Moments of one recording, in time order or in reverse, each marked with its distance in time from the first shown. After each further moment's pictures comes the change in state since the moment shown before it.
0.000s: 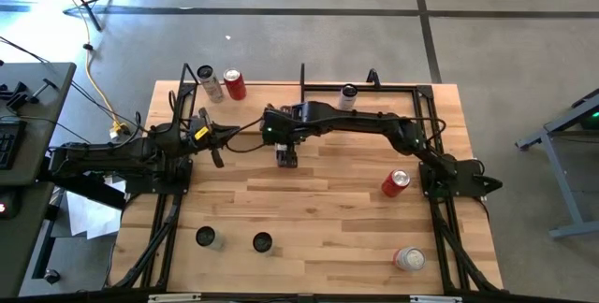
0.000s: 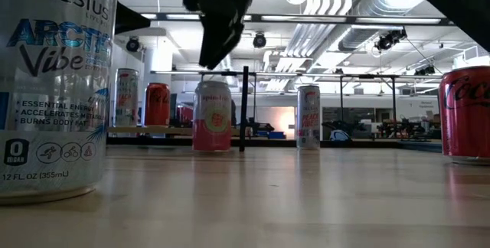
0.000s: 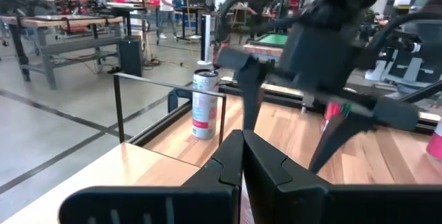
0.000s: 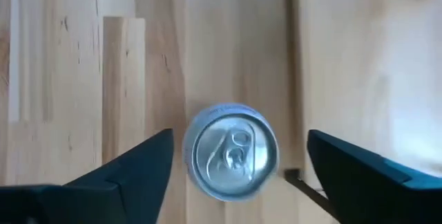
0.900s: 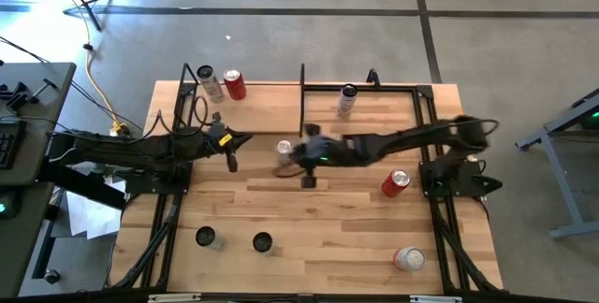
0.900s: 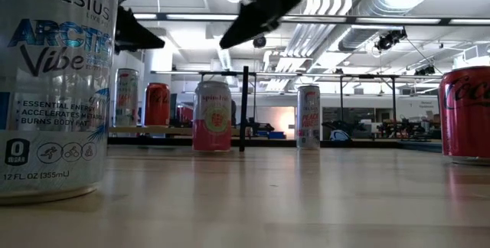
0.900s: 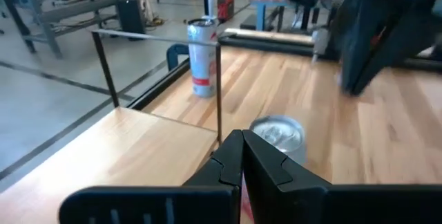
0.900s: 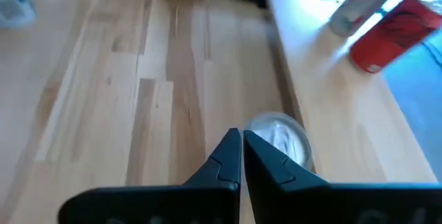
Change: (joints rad) left arm -0.058 0.292 0.052 0.041 -0.062 0.018; right arm 0.149 -0.561 -1.075 1.014 0.155 -0.016
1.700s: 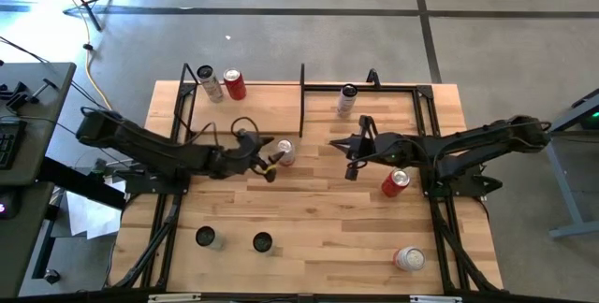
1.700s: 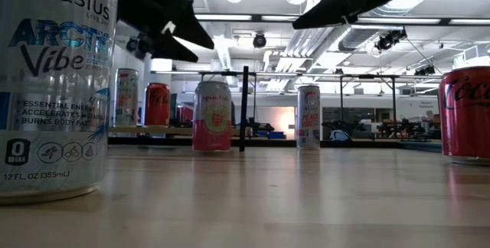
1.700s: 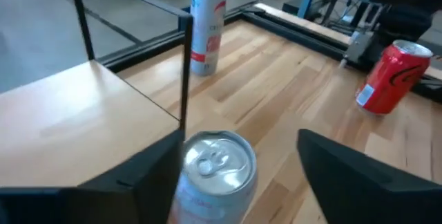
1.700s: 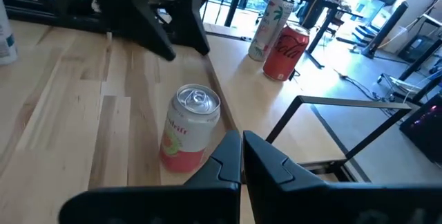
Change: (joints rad) left arm -0.227 0.607 0.321 0.046 -0.364 -0.429; right arm 0.019 -0.569 -0.605 0.342 0.149 -0.036
